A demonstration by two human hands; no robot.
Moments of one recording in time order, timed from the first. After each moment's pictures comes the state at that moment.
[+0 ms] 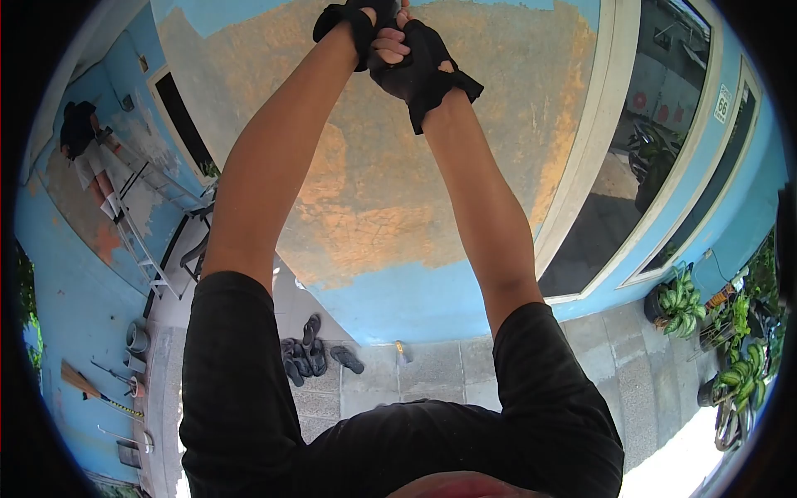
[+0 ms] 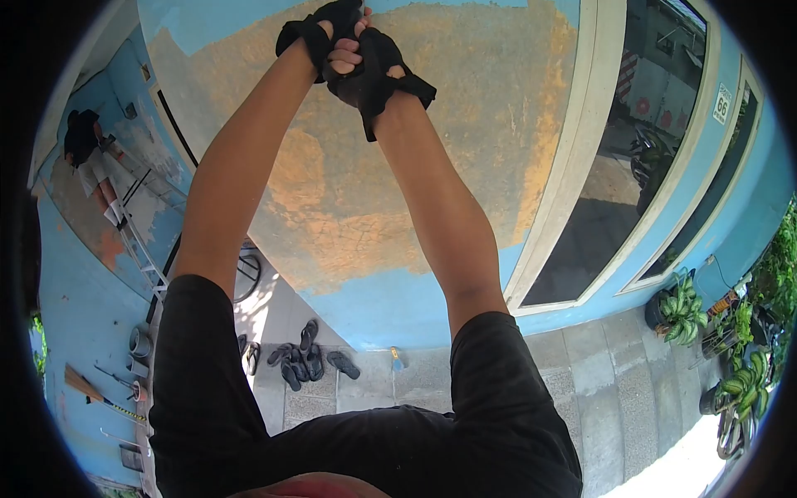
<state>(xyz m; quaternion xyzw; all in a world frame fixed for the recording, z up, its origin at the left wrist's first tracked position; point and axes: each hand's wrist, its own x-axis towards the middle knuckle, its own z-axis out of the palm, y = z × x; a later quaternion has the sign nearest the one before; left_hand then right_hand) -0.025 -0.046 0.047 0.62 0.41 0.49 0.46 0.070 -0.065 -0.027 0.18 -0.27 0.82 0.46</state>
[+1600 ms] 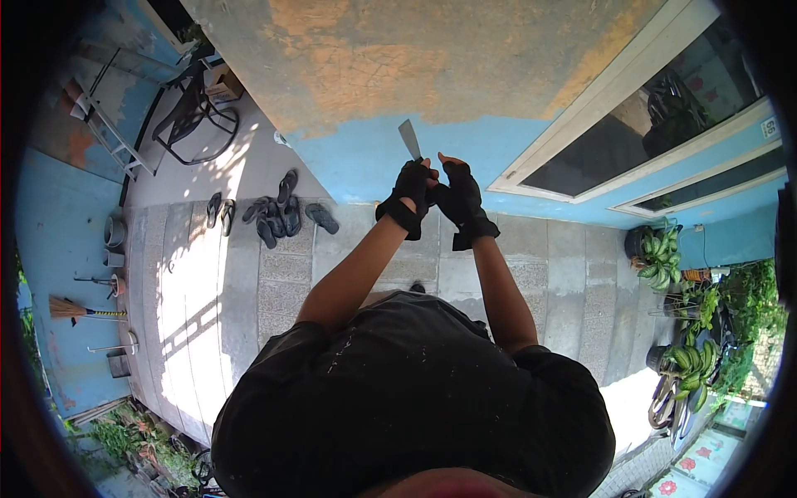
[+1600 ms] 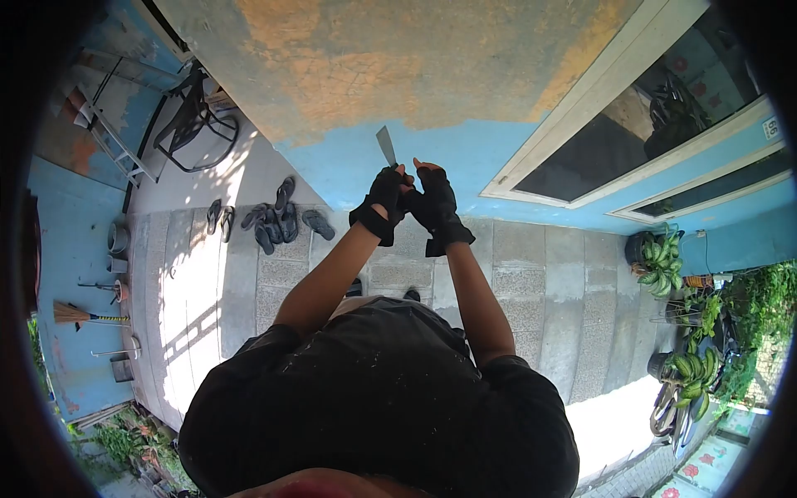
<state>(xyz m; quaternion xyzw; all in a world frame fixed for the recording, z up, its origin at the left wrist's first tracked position) 0.025 -0.234 -0.487 0.17 0.42 0.56 0.69 0.158 -0.244 -0.478 -0.49 -0.75 0.23 0.39</state>
